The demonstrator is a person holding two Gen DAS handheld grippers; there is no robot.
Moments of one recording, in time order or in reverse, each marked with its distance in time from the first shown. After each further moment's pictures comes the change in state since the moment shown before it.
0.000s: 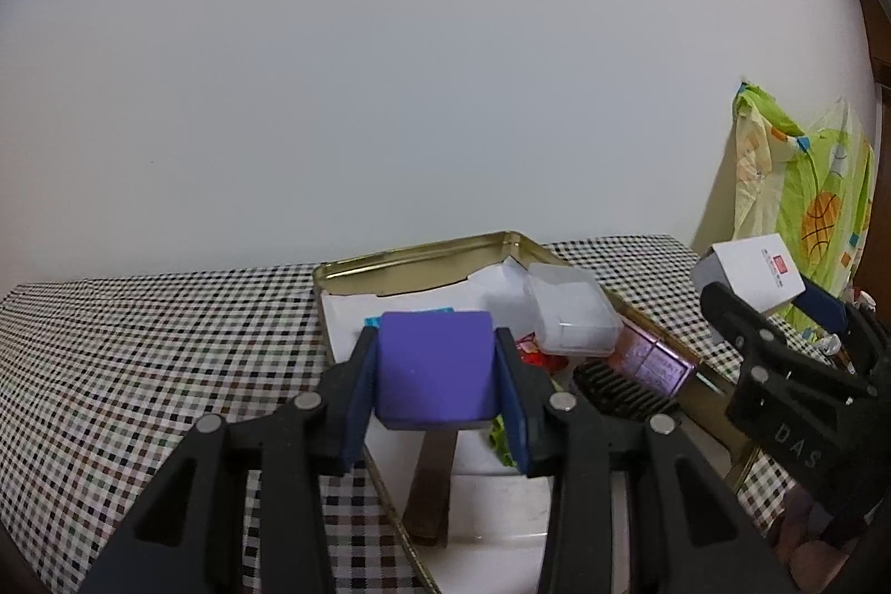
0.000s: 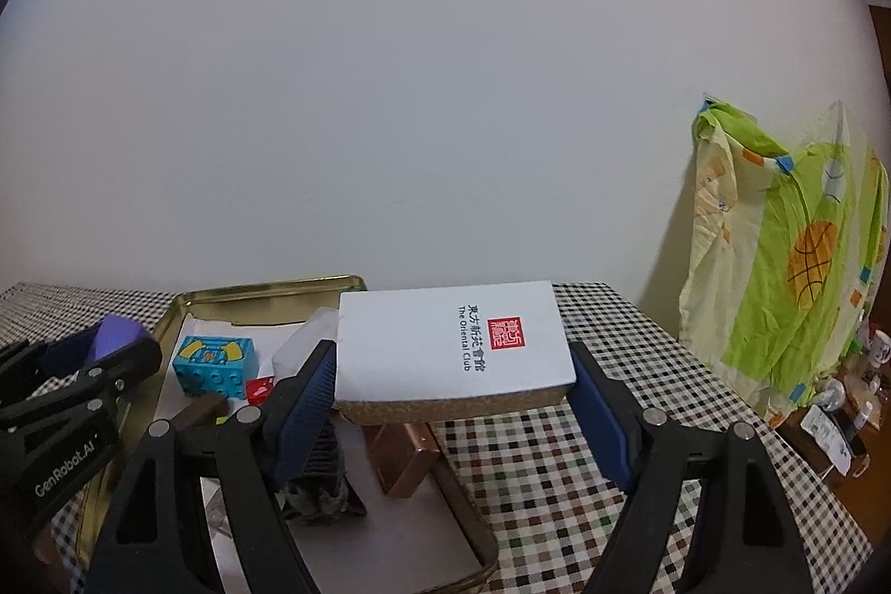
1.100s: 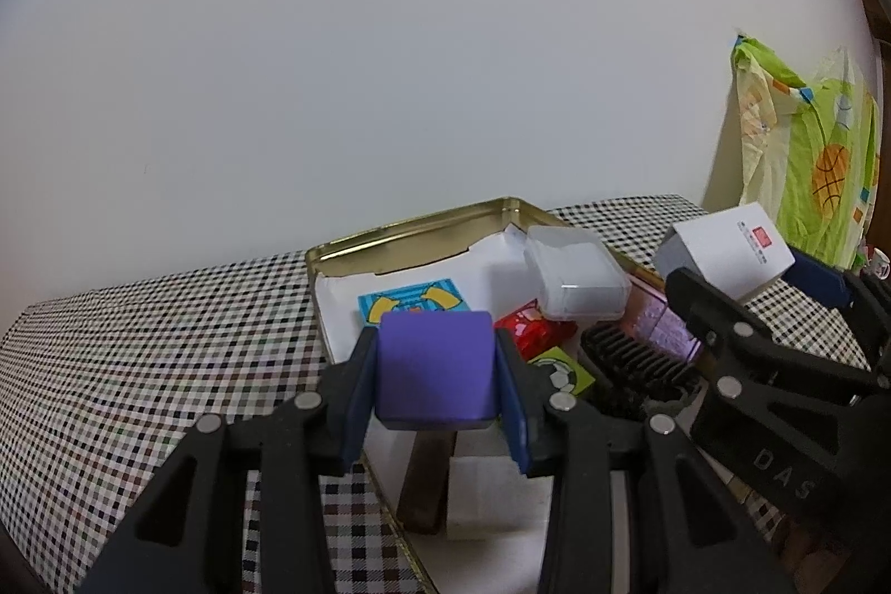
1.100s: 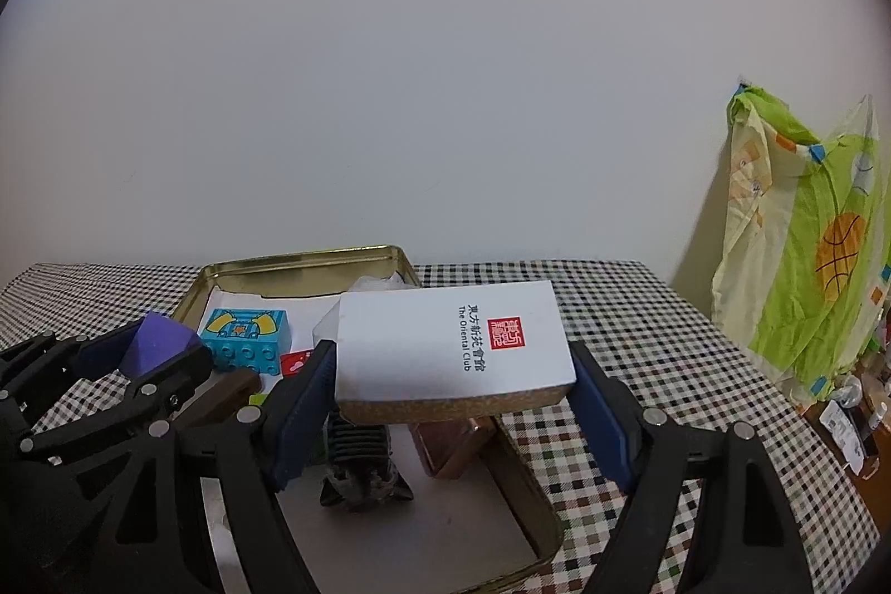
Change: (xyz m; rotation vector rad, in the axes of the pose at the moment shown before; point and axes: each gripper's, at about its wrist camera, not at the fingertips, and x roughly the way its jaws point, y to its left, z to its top) left arm 0.011 -0.012 -0.008 0.073 0.054 0.032; right arm 0.002 0.004 -0.004 -0.012 0.069 0.074
